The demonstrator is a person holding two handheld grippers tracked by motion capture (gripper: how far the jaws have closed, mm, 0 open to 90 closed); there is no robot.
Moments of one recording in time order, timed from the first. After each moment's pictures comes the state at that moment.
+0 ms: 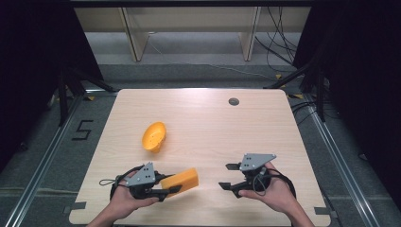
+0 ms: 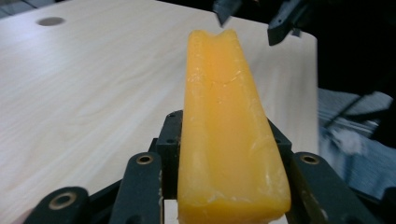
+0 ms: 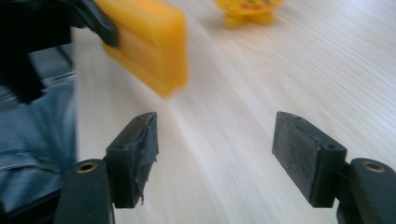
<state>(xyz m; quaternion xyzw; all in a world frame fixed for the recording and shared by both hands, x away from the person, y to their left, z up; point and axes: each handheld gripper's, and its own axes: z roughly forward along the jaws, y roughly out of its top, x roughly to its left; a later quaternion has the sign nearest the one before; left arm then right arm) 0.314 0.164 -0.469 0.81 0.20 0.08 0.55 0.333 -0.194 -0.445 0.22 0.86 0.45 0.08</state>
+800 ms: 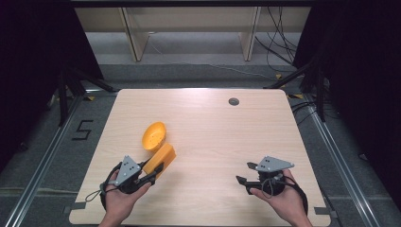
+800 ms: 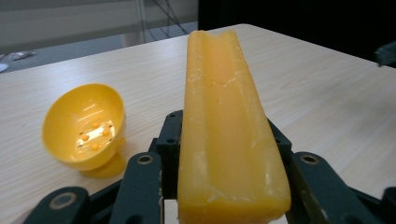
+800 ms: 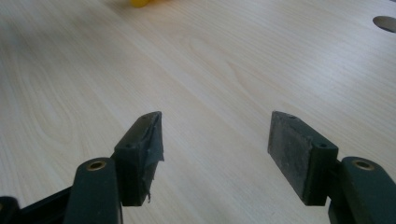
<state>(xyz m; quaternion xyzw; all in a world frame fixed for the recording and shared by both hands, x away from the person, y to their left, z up) 0.308 0.185 -0.463 0.71 0.39 0.25 0.53 0.319 -0.228 -0.454 0.33 0.83 0.41 0.16</state>
